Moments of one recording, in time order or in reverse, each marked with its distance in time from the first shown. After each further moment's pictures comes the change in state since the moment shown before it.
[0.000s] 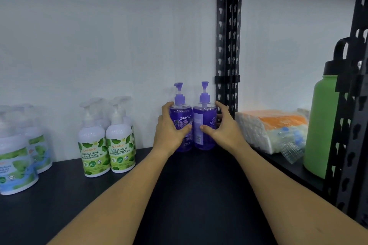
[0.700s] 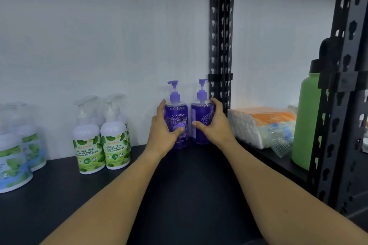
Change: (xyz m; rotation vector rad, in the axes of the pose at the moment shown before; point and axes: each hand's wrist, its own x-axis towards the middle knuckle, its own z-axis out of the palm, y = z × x) left_hand -0.010 -0.008 -0.003 -0.014 -0.049 0.012; right_hand 0.006 0.010 0.009 -0.034 0.080 0.030
